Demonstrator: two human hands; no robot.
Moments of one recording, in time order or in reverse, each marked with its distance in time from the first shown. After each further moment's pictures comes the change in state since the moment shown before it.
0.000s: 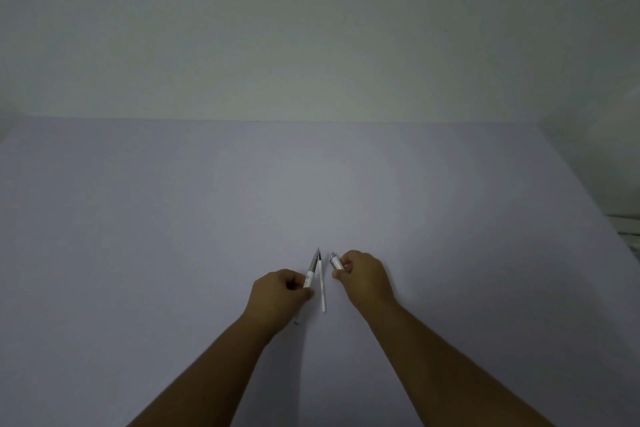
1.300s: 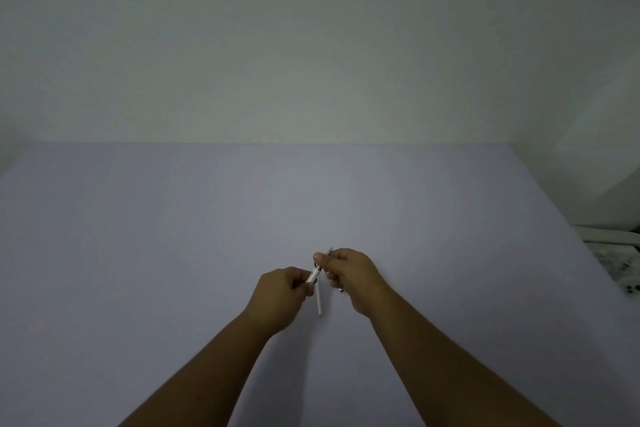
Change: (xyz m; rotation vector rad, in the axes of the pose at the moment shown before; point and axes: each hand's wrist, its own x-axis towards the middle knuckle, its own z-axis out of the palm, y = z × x) left_hand -0.033 0.027 -0.018 0.166 -0.024 0.270; right_hand -0.045 -0.045 -0.042 0.736 -0.229 0.078
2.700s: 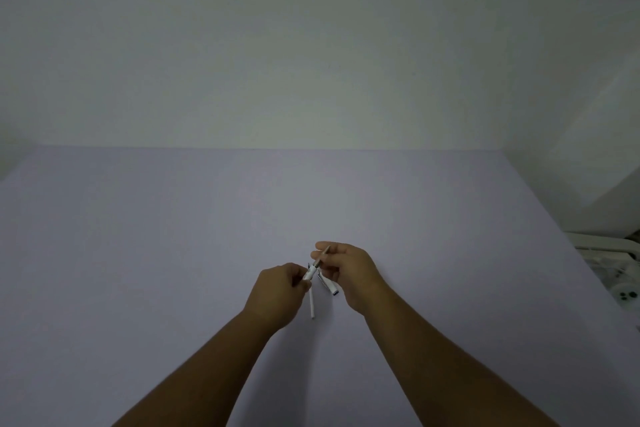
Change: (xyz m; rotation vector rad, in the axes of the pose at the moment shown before) left_hand -0.001 0.018 0.005 0.126 0.103 0.014; right_hand -0.001 -0.011 -0.007 0.251 0.022 0.002
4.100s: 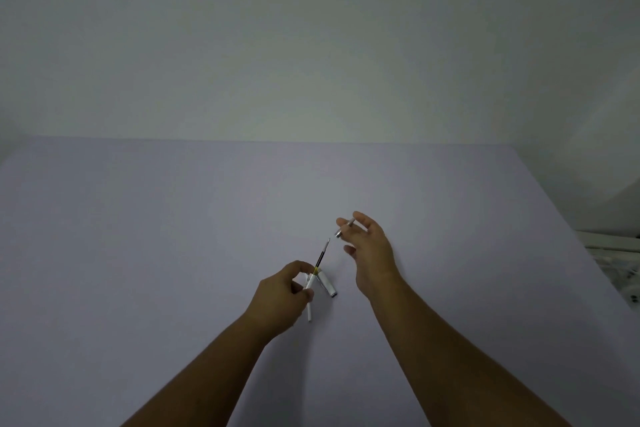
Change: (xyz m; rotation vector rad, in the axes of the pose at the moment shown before) left_hand 0.007 -0.003 0.010 -0.313 -0.177 -0.150; right_hand 0.031 -0.015 -0.020 0.159 0.226 -0.125
